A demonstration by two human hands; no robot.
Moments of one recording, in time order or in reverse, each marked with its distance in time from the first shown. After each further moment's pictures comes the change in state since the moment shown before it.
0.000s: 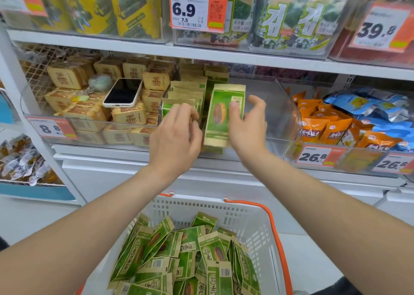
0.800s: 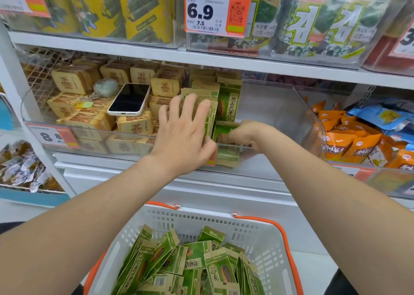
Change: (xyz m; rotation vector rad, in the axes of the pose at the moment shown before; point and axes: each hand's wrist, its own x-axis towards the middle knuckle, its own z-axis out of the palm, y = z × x) left_hand 0.041 -0.027 0.002 0.528 -0.332 0.104; right_hand 0.079 0.006 0.041 -0.491 -0.698 0.479
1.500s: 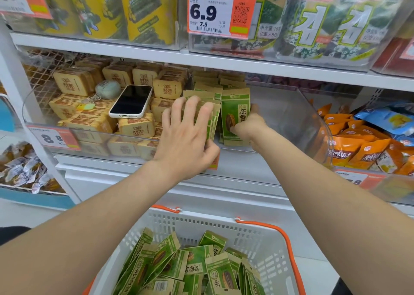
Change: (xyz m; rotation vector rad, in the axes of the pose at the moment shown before) left_hand 0.000 0.003 0.003 -0.072 0.008 -0.020; right_hand 0.046 -0.003 0.000 0.213 0.326 -0.137
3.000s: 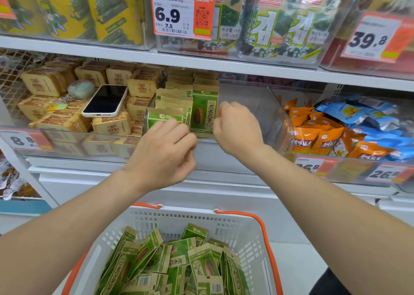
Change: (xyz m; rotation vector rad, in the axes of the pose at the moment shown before) left_hand -0.024 0.005 -0.002 -0.132 0.299 0.491; right_hand -0.087 0.013 -0.043 -0.626 0.327 -0.724
